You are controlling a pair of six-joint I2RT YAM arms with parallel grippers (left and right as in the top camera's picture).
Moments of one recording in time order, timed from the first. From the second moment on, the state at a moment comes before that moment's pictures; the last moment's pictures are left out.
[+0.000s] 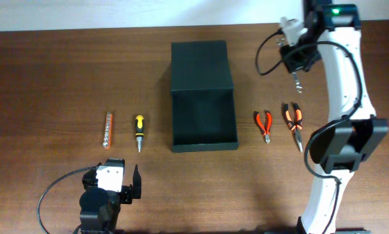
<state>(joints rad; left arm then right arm) -0.06 0.08 0.20 -0.63 -0.05 0.10 0.04 2.22 2.35 -1.48 -0.04 -0.39</state>
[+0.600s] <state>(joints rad) -0.06 0.08 0.20 -0.63 -0.05 0.10 0.42 2.22 2.35 -1.60 -0.06 -0.47</state>
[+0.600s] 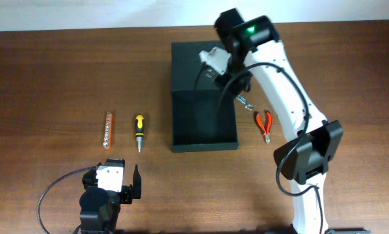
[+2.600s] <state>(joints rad) -0.06 0.08 0.20 -0.63 -0.05 0.10 0.51 2.41 2.35 -1.55 -0.21 -0.44</state>
